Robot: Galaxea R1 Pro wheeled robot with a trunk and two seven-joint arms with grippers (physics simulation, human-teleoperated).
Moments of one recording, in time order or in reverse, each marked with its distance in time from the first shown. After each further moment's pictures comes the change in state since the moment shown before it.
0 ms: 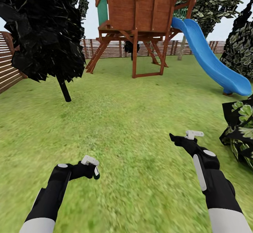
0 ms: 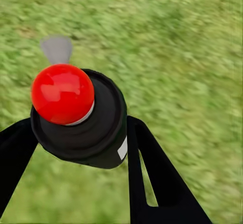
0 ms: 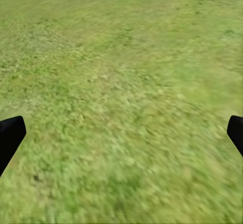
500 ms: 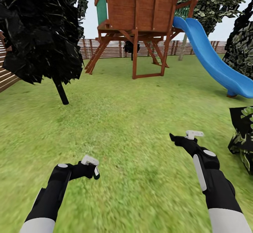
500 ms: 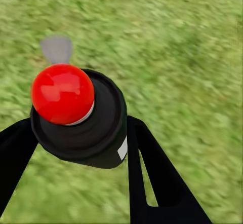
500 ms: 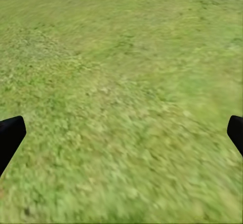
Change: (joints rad) left arm 0.000 0.000 0.000 0.000 0.000 0.000 0.000; right arm 0.000 0.000 -0.001 0.000 0.000 0.000 0.000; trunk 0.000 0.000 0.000
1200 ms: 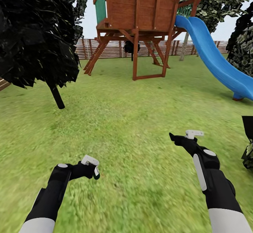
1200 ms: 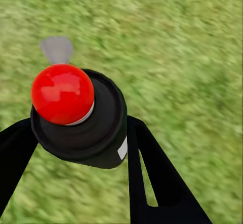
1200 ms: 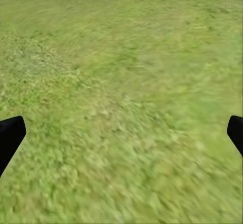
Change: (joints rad) left arm 0.000 0.001 0.000 0.000 0.000 0.000 -0.002; right arm 0.000 0.001 0.004 -0.014 0.000 0.009 0.001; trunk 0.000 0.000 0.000
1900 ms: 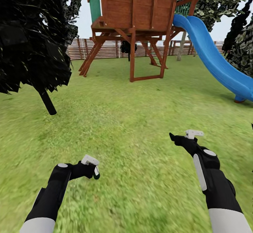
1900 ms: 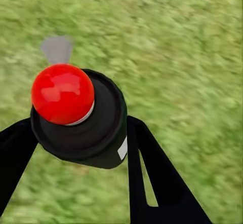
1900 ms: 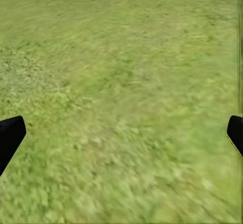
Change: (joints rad) left arm -0.002 0.000 0.000 0.000 0.000 0.000 0.001; right arm 0.000 -0.001 -0.001 0.000 0.000 0.001 0.000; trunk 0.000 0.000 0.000
